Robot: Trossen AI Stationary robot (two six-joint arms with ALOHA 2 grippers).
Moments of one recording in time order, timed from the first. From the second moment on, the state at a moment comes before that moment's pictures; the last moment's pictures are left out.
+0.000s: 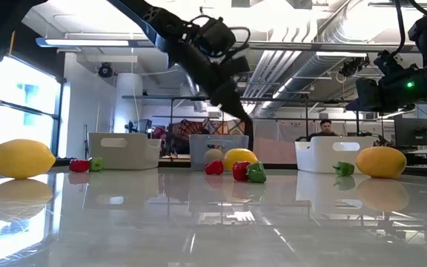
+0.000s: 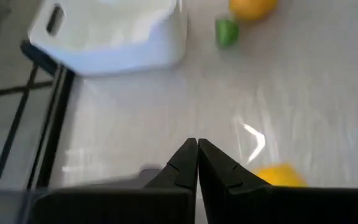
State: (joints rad) left arm 0.30 1.97 1.44 -0.17 0.06 0.43; right arm -0.35 0.21 0.01 0.06 0.68 0.03
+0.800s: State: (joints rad) left arm 0.21 1.75 0.88 0.61 0.09 0.30; right arm -0.35 0.21 0.01 0.06 0.68 0.03
